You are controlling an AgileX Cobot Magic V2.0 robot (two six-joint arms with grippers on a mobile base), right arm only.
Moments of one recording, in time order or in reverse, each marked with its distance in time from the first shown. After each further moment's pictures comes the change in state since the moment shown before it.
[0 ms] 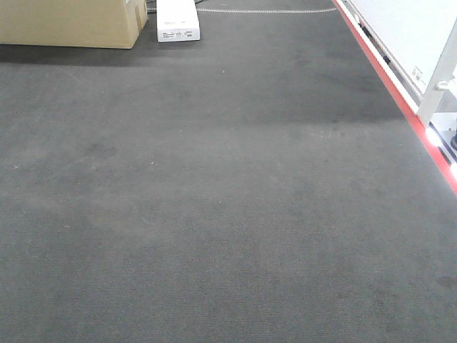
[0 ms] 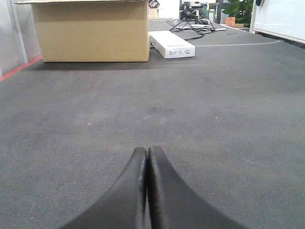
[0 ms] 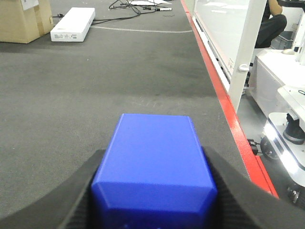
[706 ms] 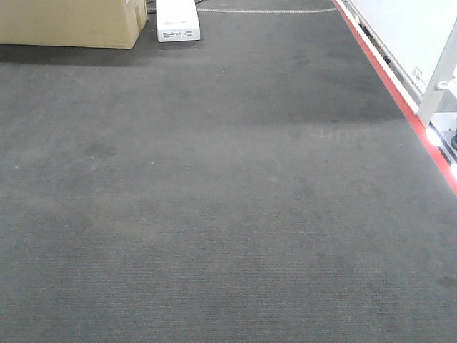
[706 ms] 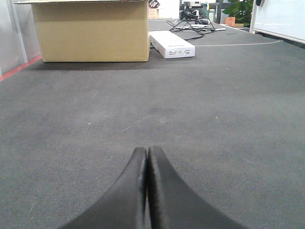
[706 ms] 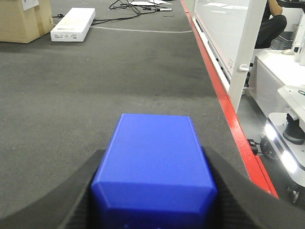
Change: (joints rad) arm 0.000 0.000 0.000 0.000 0.001 -0.001
